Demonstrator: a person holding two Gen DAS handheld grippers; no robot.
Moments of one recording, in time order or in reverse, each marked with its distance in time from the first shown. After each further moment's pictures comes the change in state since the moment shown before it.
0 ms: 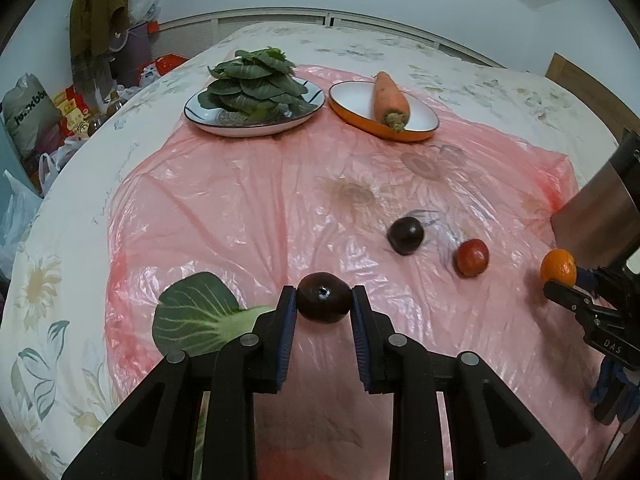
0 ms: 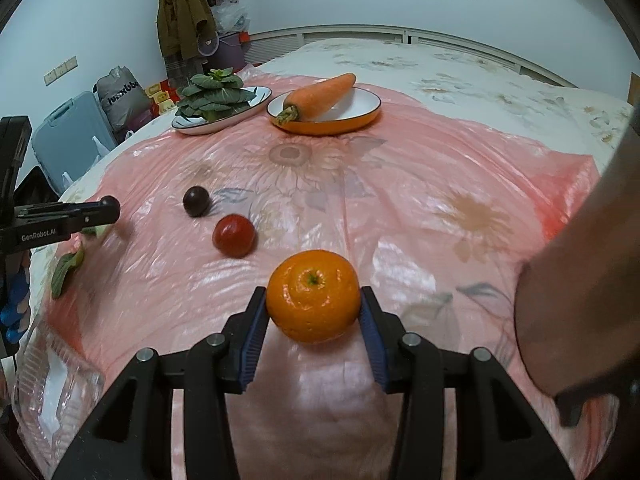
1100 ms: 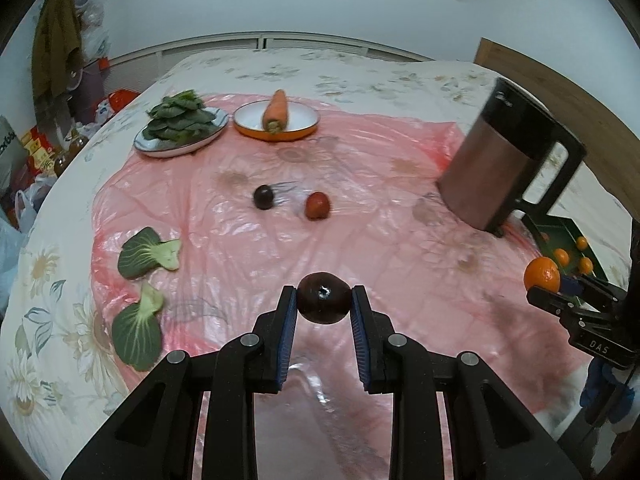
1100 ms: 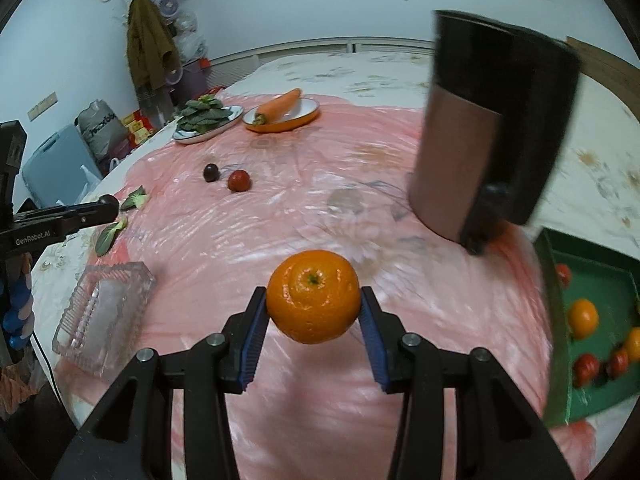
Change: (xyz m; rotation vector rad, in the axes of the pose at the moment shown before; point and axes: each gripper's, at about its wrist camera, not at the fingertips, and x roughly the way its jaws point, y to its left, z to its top) left arm -0.113 -0.092 -0.064 0.147 -0.055 -0.147; right arm -0.162 -0.002 -0.108 0.153 -0.057 -0.105
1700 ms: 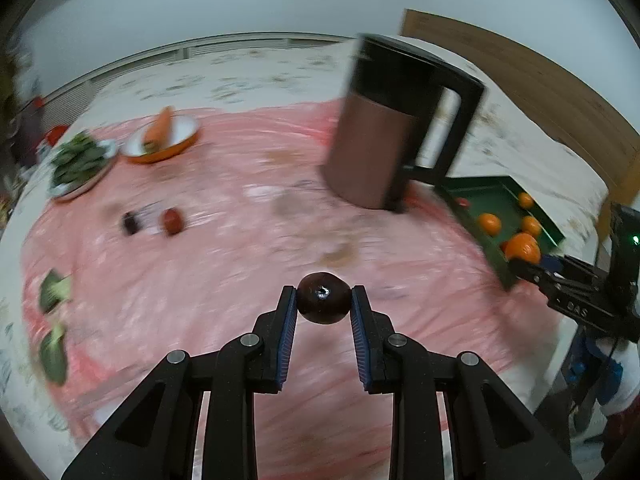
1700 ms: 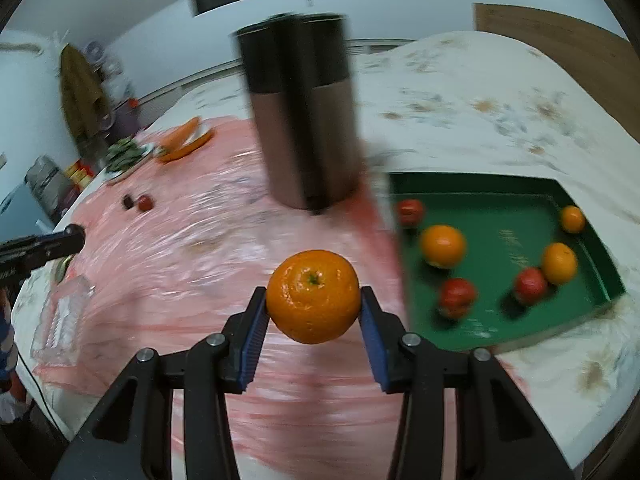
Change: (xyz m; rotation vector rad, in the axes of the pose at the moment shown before) left arm 0.012 -0.149 0.002 0.189 0.038 -0.159; right arm -0.071 -0.126 -0.053 0.221 -0.056 -0.173
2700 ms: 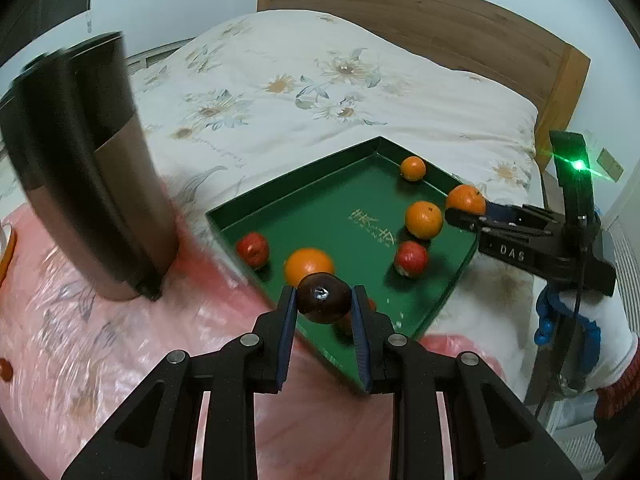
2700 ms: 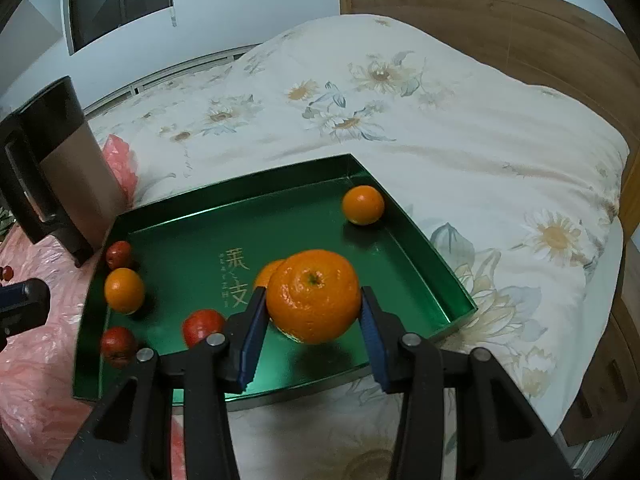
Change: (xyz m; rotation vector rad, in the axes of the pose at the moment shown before) left arm 0.130 -0.226 0.063 0.319 0.042 -0.226; right arm 0.003 -0.217 0.005 0.204 -0.026 -0.332
